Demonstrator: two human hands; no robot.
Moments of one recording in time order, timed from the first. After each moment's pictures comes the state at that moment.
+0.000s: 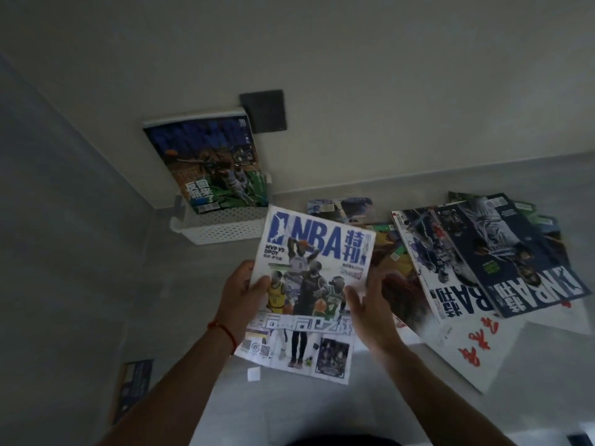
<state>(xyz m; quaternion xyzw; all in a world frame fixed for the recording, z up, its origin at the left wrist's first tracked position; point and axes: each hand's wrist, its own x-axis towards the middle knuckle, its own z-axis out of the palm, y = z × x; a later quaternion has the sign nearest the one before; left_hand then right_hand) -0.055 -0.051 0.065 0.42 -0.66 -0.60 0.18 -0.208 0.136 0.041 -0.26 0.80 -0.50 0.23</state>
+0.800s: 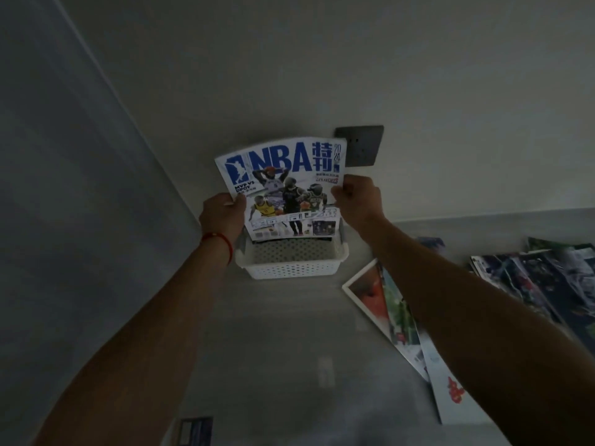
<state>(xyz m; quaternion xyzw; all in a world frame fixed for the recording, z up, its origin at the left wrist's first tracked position) -0.071 -0.338 0.134 0.55 -0.67 -0.41 0.28 -0.267 -0.183 0.144 -0.30 0.83 -0.44 0.14</state>
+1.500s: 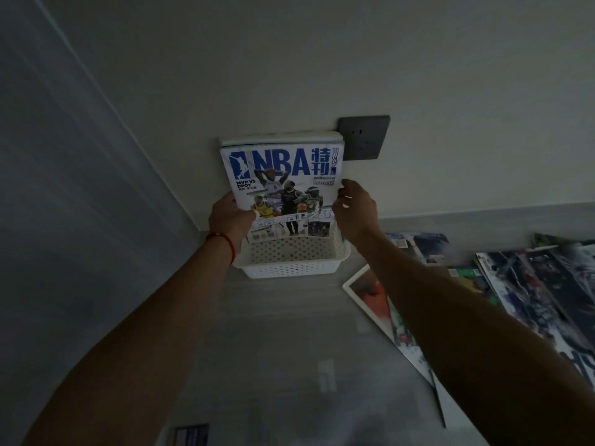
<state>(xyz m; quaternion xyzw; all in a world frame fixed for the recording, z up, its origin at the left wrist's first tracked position) -0.089 -0.343 0.105 0.52 -0.66 -0.50 0.22 -0.266 -0.190 0.096 -0.25 0.81 -0.49 0.20</state>
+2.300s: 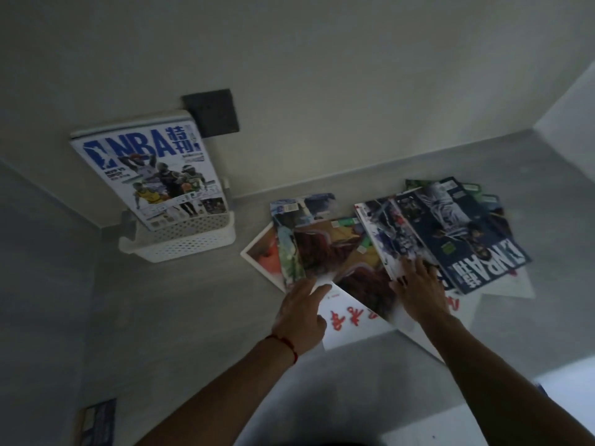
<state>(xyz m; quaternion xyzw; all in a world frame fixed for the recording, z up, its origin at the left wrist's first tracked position) -0.139 0.032 0.028 0.17 -0.93 -0.30 -0.07 -0.334 0.229 -0.011 -0.19 0.97 -0.03 0.16</state>
